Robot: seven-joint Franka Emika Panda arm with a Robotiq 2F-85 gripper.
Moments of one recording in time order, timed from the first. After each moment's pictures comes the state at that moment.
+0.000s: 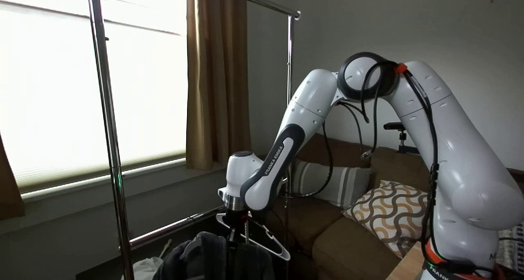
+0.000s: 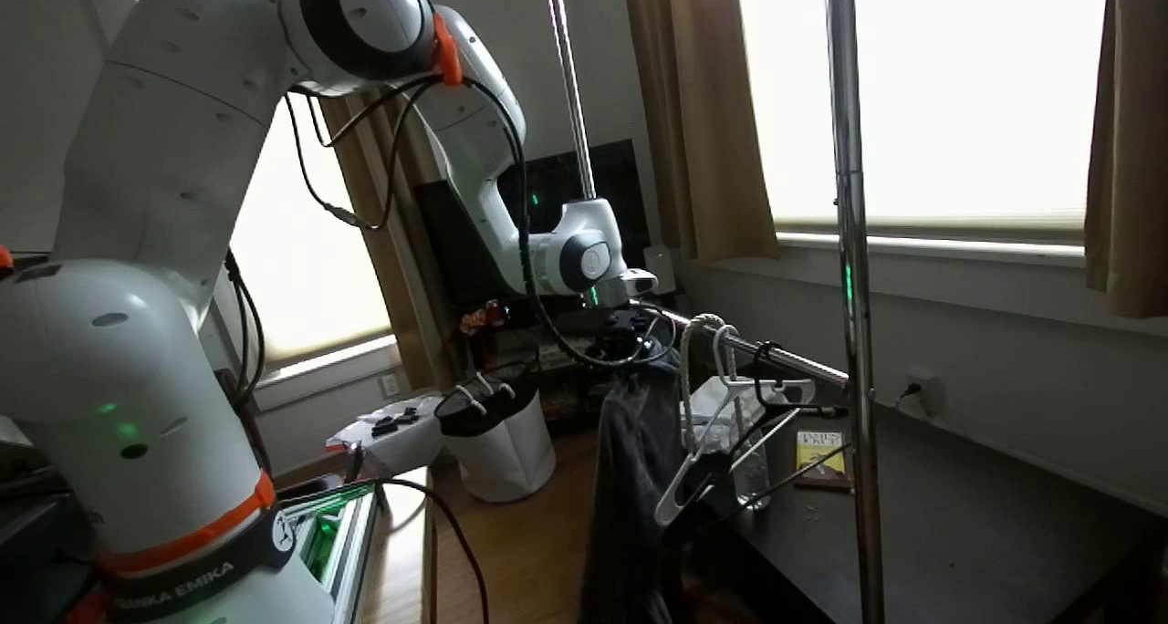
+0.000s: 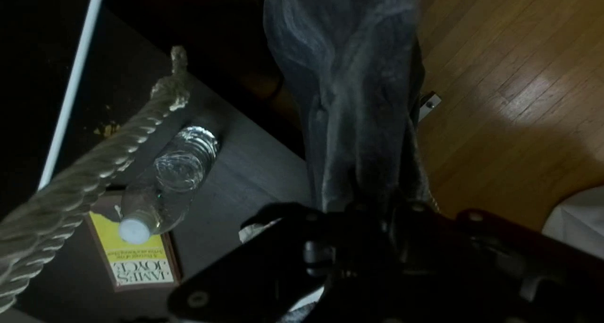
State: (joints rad) arm 0.32 0.55 0.20 -2.12 -0.22 2.77 -0.14
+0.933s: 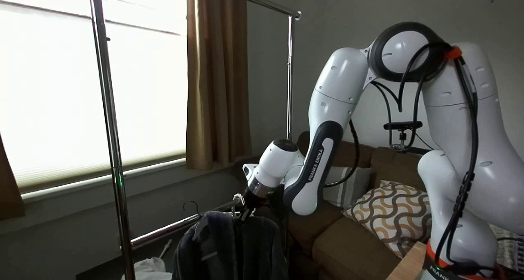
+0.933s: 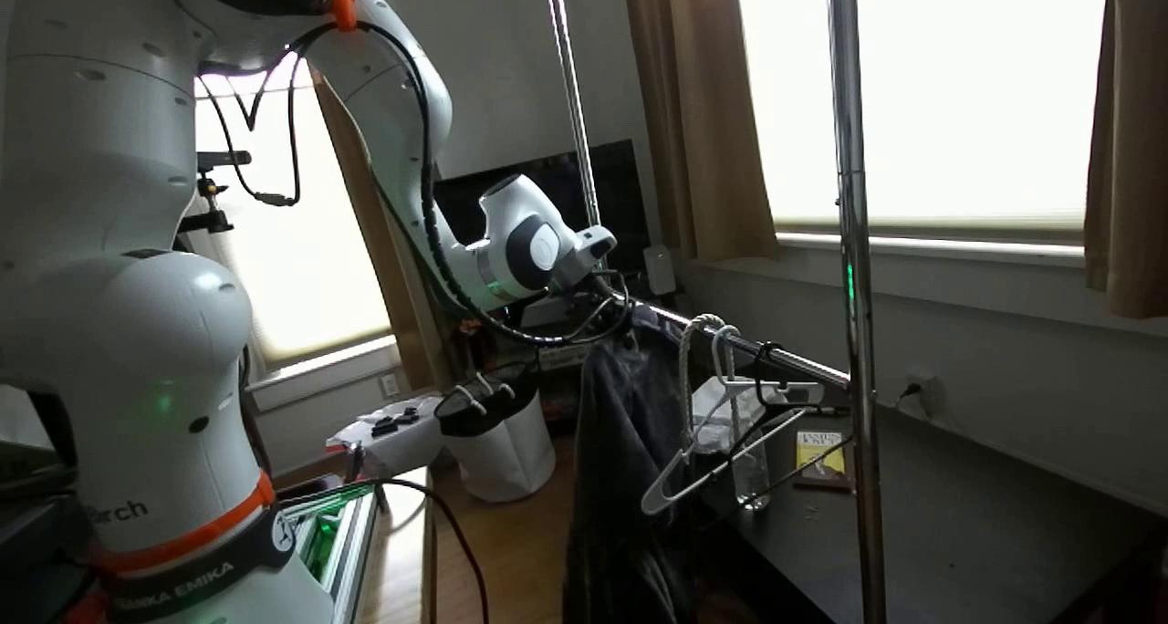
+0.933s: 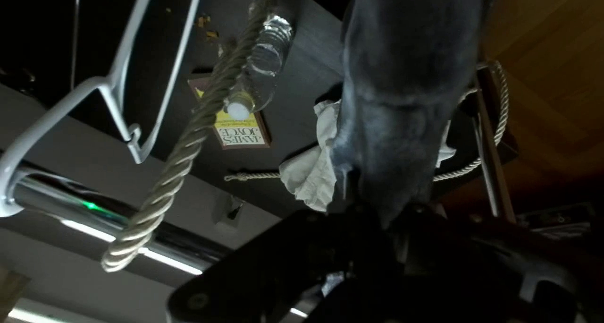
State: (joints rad) arm 0.89 0.31 -0.43 -2.49 -0.36 3.32 0.15
